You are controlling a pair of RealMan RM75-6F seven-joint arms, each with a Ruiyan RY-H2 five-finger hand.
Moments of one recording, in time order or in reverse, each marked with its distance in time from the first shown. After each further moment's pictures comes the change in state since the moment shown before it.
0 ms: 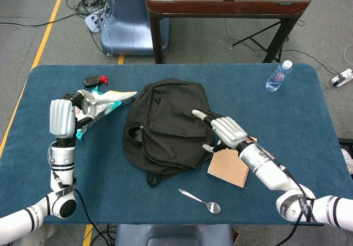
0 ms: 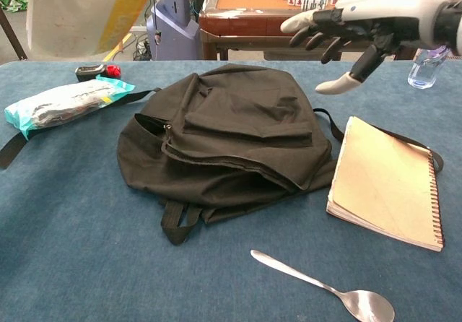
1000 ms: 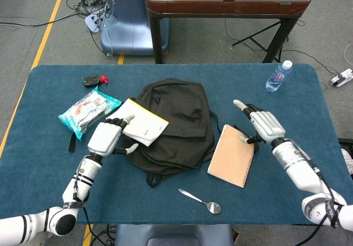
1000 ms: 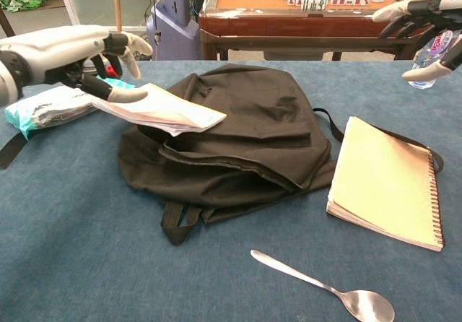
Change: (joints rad) left arm -0.062 0.147 0.175 -0.358 -0.241 -0.365 0.475; right arm -0.121 0.105 -0.042 0.072 0.015 0.054 0.046
